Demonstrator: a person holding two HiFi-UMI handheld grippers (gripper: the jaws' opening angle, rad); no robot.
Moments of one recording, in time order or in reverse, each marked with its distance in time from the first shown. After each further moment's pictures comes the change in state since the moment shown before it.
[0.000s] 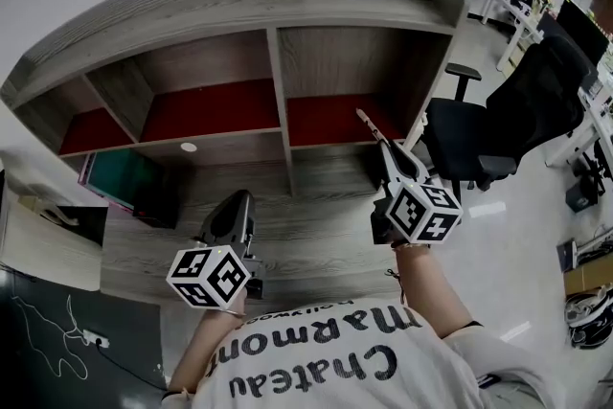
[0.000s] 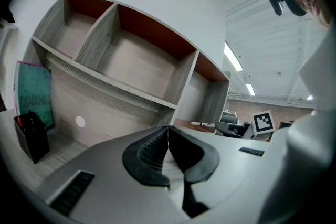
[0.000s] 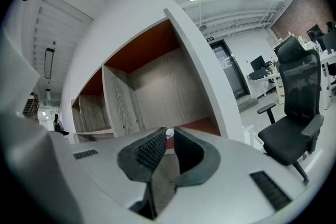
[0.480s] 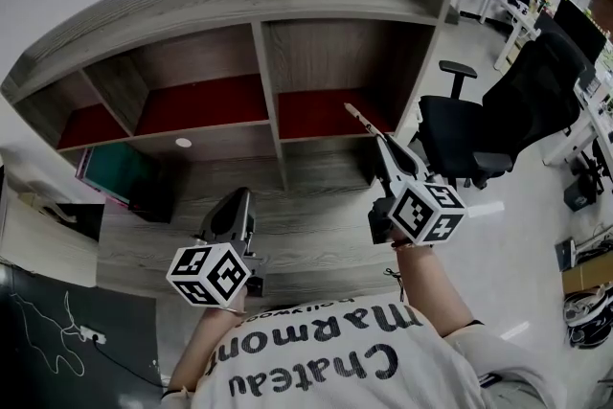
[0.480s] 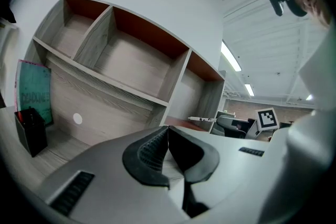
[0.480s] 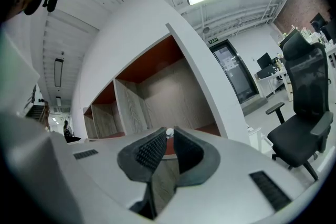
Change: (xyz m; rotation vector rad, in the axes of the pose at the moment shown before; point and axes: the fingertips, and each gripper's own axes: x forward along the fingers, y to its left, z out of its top) left arm -0.006 -0.022 -0.010 0.001 -0.010 -0.005; right arm -0.025 0.011 0.018 0.026 -0.044 0.106
